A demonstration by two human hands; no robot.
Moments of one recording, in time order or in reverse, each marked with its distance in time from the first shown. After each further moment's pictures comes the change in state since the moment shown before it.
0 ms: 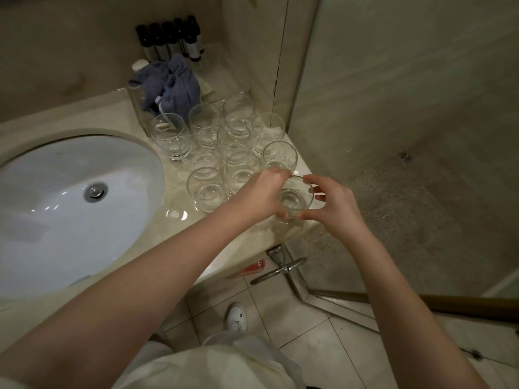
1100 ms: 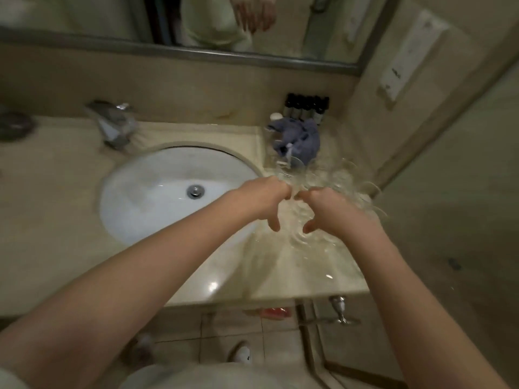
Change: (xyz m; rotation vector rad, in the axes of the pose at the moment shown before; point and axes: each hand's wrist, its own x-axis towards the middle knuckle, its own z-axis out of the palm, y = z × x) left_hand -0.159 -0.101 -0.143 0.133 -0.037 -0.278; right_hand 0.017 -0.238 0.074 -0.927 -0.502 -0.386
